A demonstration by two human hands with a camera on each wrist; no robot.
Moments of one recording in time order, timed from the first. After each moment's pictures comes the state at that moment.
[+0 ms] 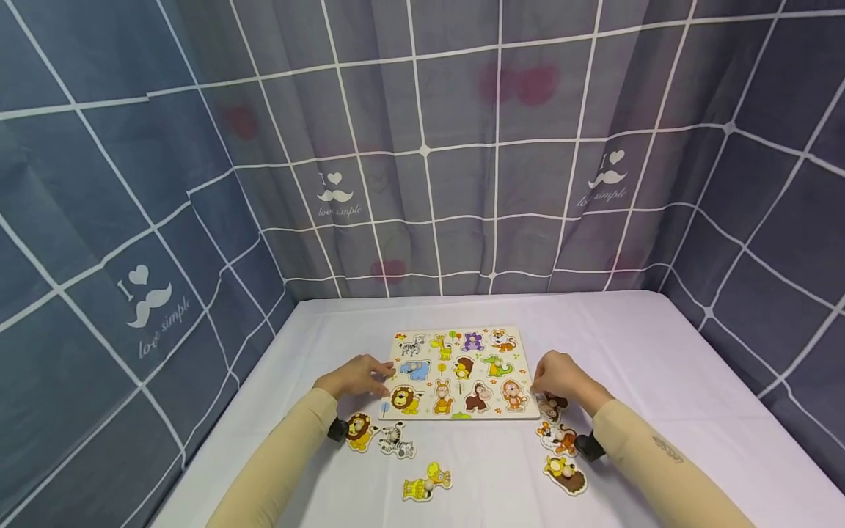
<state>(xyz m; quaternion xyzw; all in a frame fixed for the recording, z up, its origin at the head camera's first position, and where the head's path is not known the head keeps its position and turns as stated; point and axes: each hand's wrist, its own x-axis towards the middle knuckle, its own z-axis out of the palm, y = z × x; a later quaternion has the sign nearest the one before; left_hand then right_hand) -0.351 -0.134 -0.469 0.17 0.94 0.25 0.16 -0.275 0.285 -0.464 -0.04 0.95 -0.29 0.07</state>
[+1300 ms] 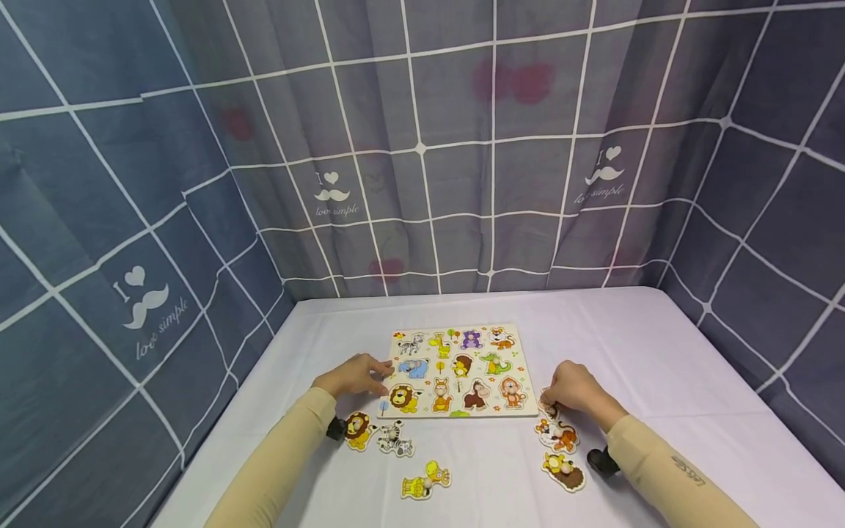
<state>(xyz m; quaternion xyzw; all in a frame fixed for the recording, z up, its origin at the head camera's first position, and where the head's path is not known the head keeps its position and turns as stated) -0.347 -0.132 -0.466 0.17 0.95 0.23 0.16 -0.251 0.298 -0.478 0.03 0.96 -0.29 0.05</state>
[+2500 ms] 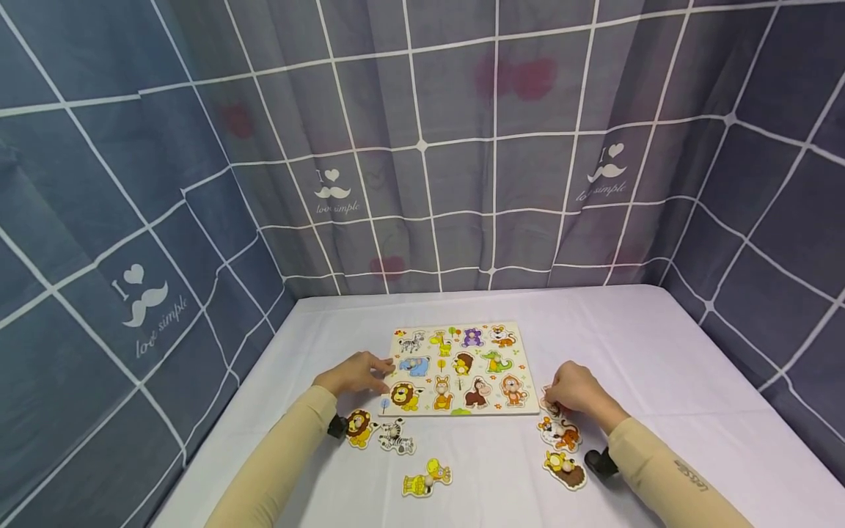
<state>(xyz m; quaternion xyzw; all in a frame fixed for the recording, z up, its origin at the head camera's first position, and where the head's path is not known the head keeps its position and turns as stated) -0.349 -0.133 -0.469 0.17 0.94 0.26 0.16 -0.246 0.296 -0.478 0.04 0.94 -0.32 0.07</state>
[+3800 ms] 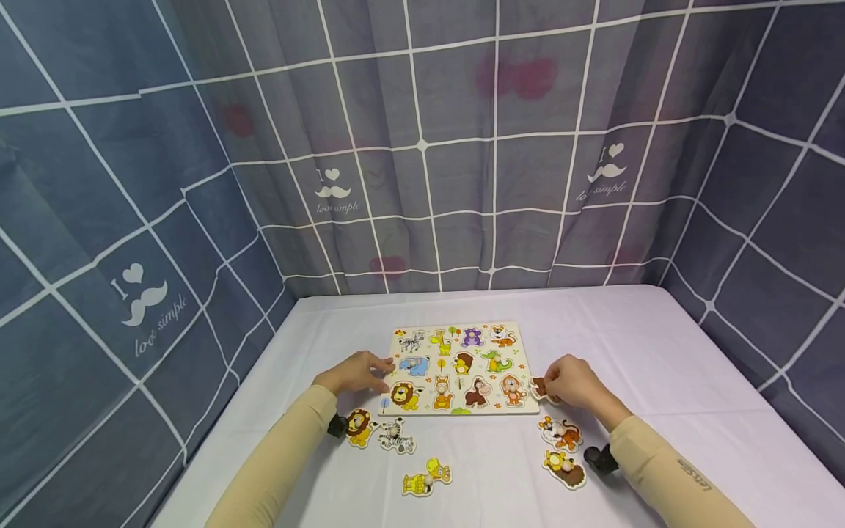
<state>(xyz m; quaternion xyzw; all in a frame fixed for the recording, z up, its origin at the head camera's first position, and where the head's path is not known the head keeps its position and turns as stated) -0.349 -0.134 -0.468 0.18 0.93 0.26 0.16 -0.251 0.297 -0.470 -0.02 0.94 -0.34 0.04</state>
